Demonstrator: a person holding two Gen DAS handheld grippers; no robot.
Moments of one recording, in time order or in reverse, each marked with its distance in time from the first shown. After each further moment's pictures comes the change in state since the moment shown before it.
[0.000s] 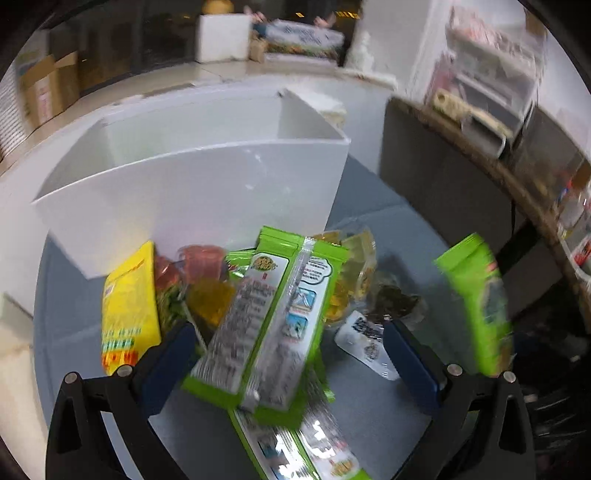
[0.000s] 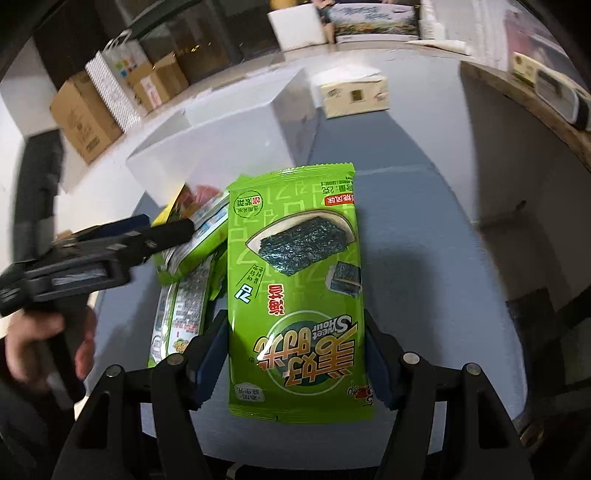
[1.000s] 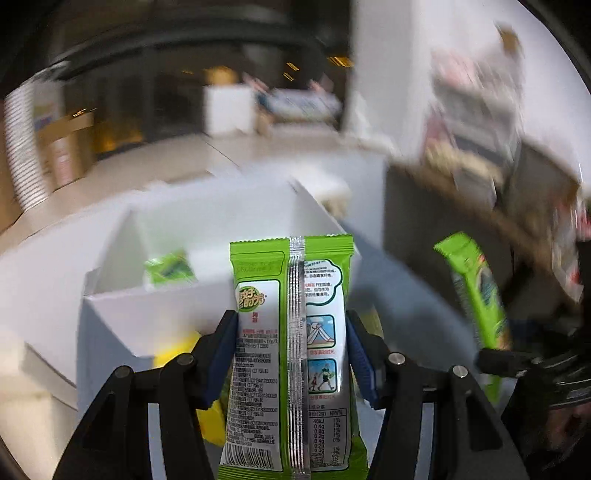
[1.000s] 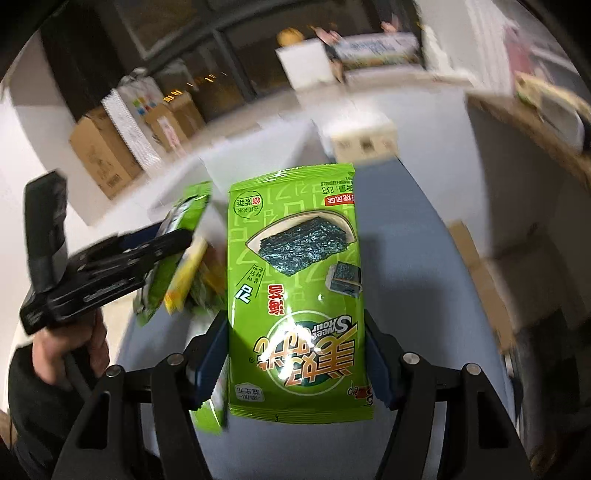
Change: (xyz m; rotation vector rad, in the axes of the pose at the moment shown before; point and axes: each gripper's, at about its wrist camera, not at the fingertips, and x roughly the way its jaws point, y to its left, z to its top) left arm -0.088 0.021 0.038 -0.016 -0.310 0.034; right arm -0.026 0.008 0.061 -0.033 -0.155 0.109
